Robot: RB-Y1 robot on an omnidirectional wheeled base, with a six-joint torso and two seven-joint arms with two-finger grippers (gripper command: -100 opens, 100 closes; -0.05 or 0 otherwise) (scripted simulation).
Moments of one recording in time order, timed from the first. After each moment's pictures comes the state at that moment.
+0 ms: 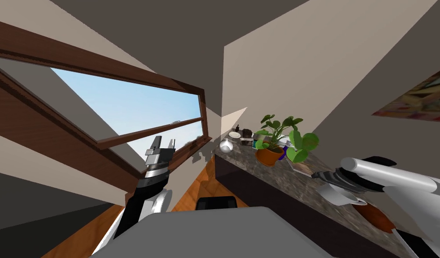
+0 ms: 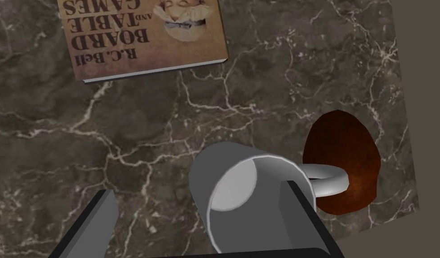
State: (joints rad) left arm 0.53 0.00 0.01 -2.31 -0.01 -0.49 0.15; right arm 0.04 -1.11 -0.59 -0.95 -0.74 1.27 -1.44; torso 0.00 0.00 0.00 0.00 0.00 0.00
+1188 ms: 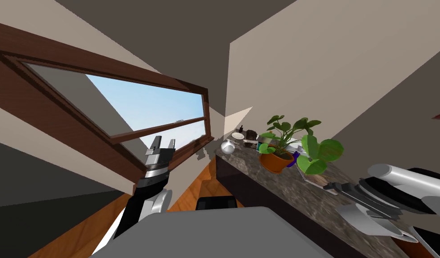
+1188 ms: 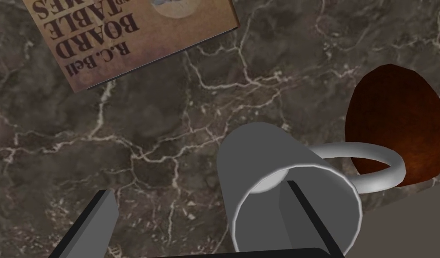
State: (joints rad) left arm 0.53 0.00 0.01 -2.31 -0.01 -0.49 0.15; right arm 0.04 -1.21 -0.57 -0.69 -0.91 1.40 -1.55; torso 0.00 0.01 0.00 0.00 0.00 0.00
